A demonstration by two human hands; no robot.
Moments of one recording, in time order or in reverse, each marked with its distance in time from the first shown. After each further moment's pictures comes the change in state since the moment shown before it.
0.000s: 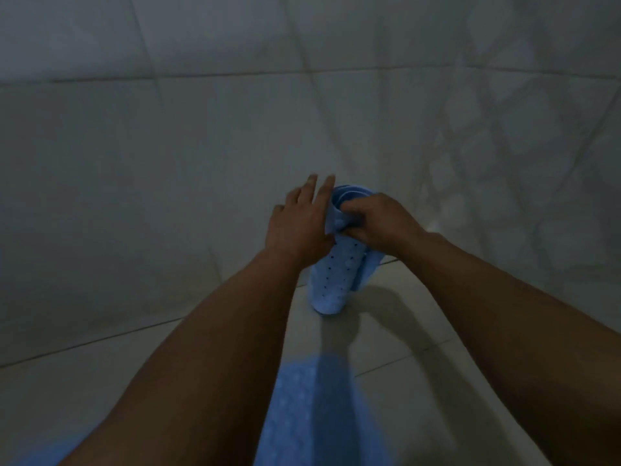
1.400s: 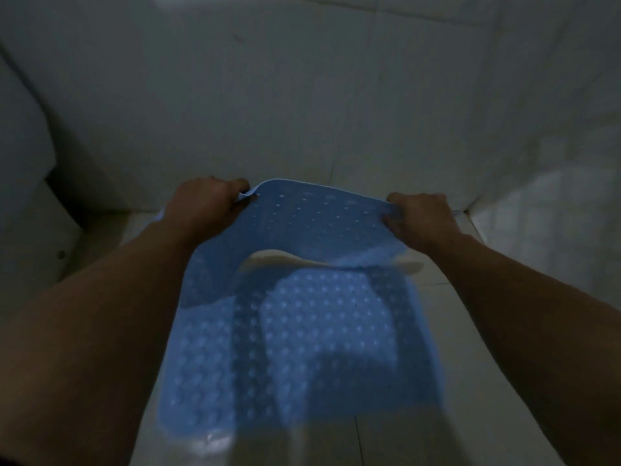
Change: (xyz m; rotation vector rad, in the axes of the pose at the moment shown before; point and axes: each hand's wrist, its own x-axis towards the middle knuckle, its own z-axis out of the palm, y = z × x) left_hand -0.322 -0.281 -0.178 0.072 0.012 -0.207; right_hand -0.037 -0.278 0.008 -0.341 -0.361 0.115
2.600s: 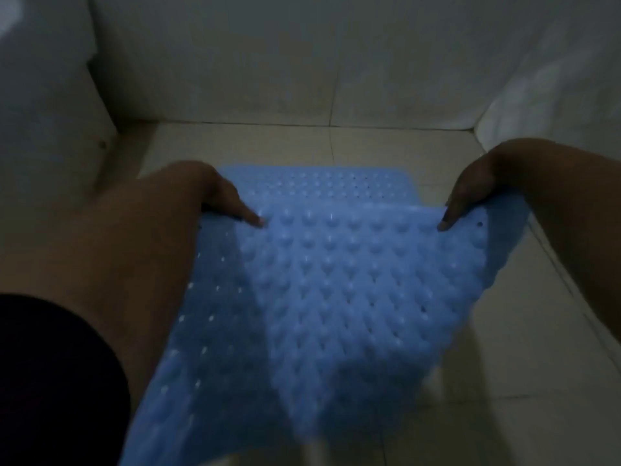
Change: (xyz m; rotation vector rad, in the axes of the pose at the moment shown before) left_hand -0.230 0.099 0.016 -0.226 -1.140 -0.571; right_hand -0.219 0.041 0.019 0.226 -1.281 0.379
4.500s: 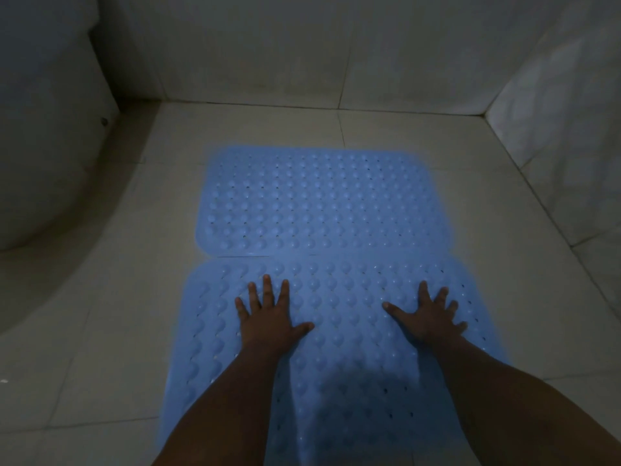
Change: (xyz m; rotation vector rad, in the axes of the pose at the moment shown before) left_hand 0.089 -0.033 0.321 0.081 0.427 0.092; right_hand 0.186 -0.023 0.321 0.415 0.617 0.071
